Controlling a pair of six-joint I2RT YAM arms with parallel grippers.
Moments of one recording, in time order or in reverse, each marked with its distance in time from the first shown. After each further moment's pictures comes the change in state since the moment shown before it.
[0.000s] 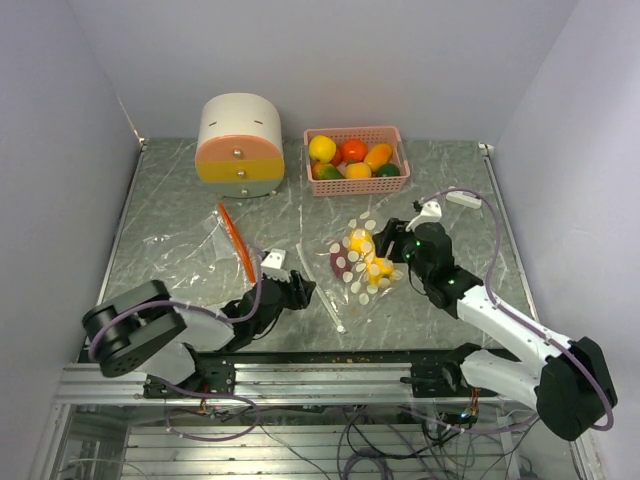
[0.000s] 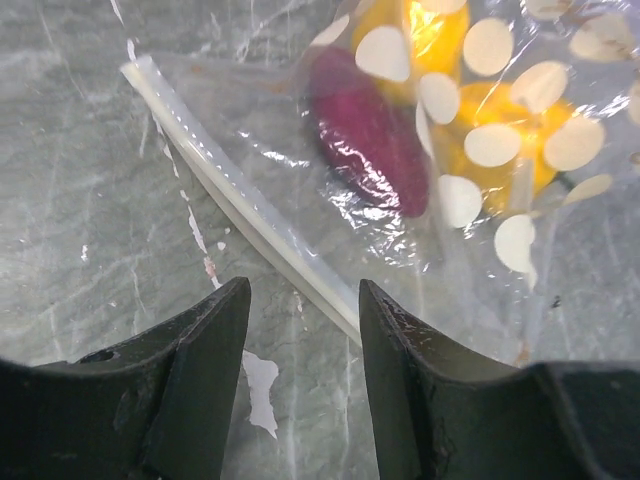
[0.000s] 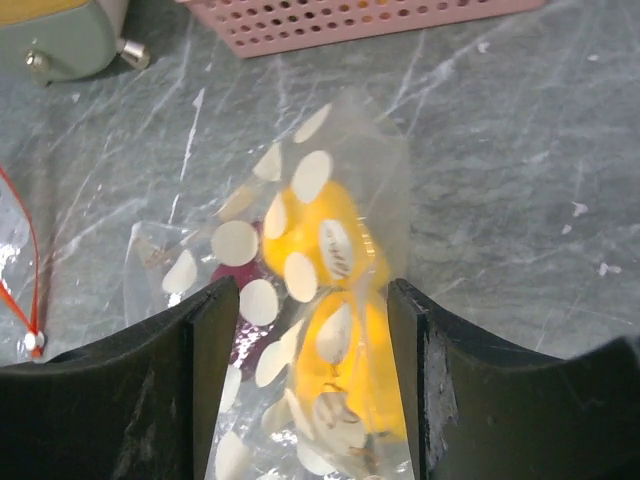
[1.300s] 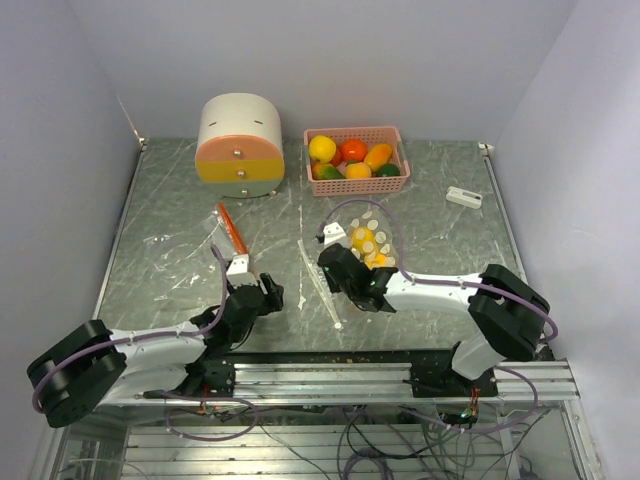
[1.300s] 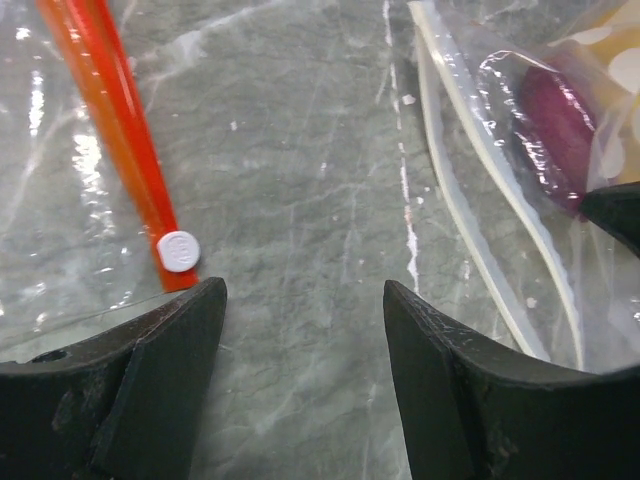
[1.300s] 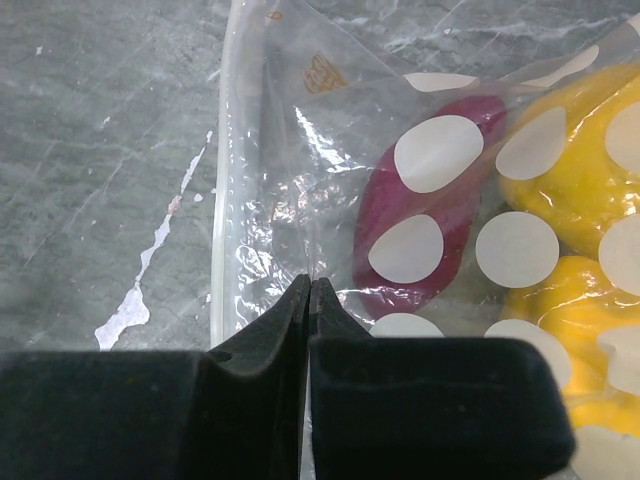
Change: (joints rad) left arm 0.090 -0.430 -0.107 -0.536 -0.181 -0.187; right arm 0.490 0.518 0.262 -0.104 0.253 -0.133
